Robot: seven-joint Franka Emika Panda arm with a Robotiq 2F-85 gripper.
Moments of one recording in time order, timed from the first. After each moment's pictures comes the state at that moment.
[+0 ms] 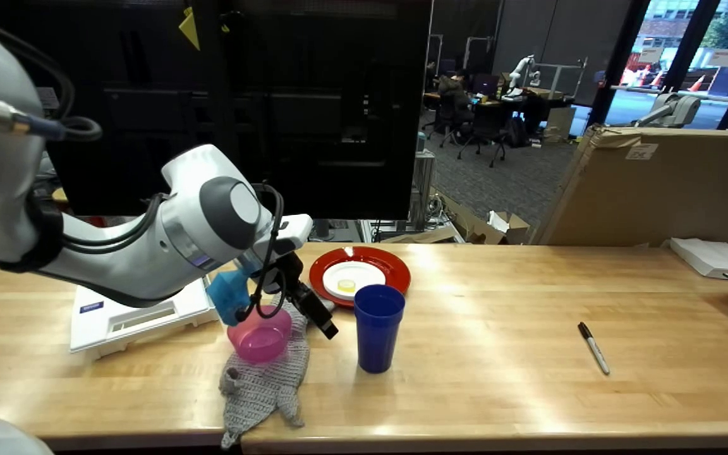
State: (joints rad) arm -0.18 -0.49 0.31 -2.78 -0.56 2.39 1.08
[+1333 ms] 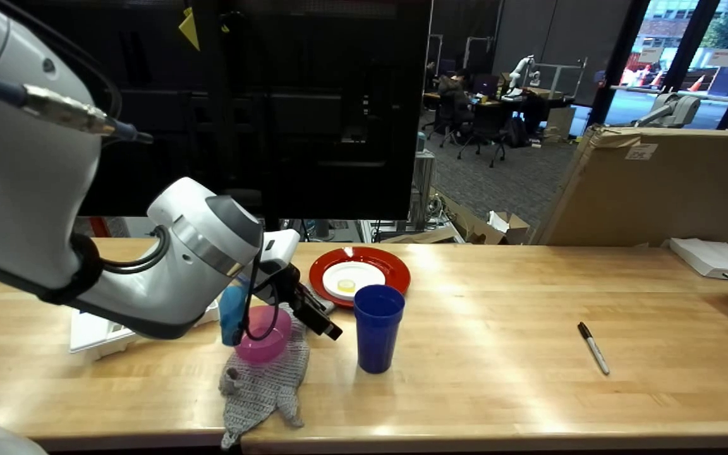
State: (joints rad) arm -0.13 -0.38 0.28 -2.78 -0.98 2.45 1.61
